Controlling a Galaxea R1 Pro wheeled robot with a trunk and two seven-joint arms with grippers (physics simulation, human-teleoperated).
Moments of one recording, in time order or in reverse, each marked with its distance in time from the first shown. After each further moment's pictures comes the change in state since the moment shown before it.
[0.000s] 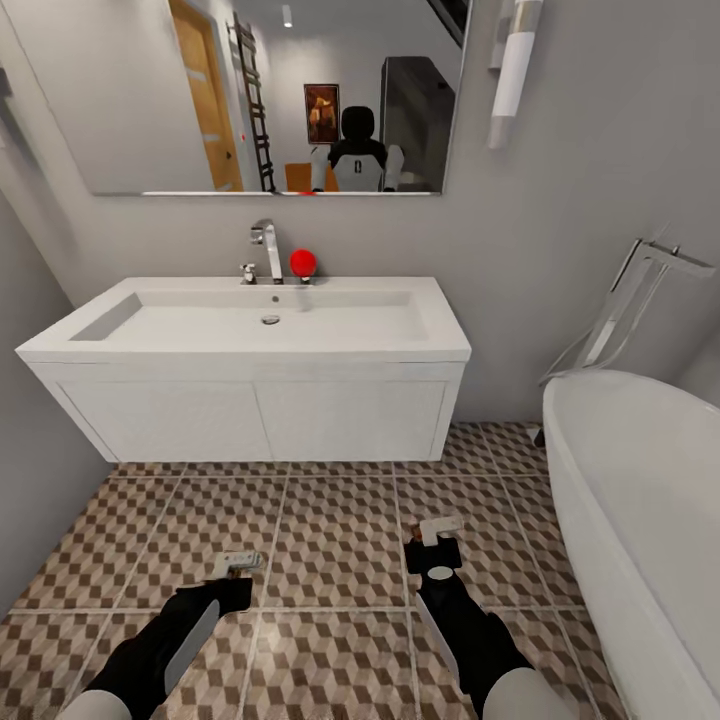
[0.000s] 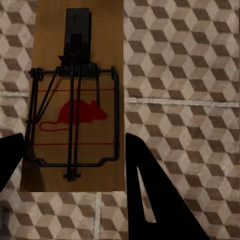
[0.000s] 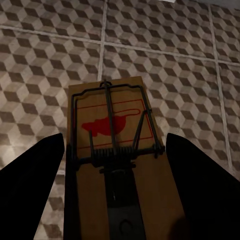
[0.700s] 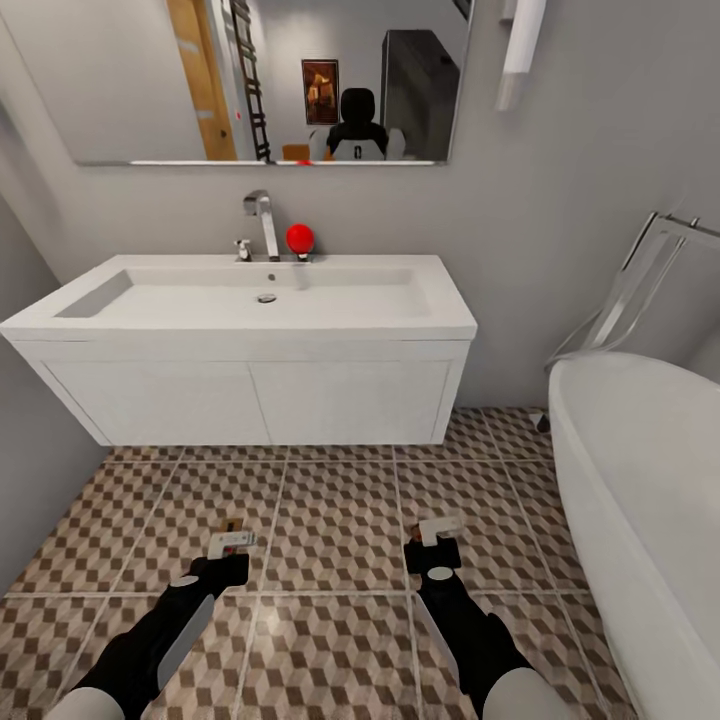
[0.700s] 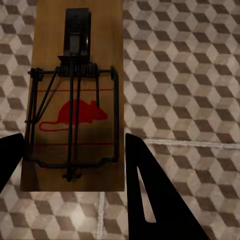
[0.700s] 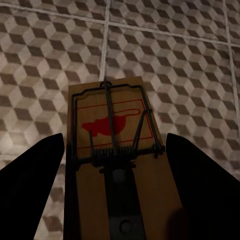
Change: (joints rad) left arm 0.000 0.026 -0.011 -0.044 -0.002 -0.173 -0.003; right arm 0.000 0.000 0.001 0.002 0.000 -0.004 0.005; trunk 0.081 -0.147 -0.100
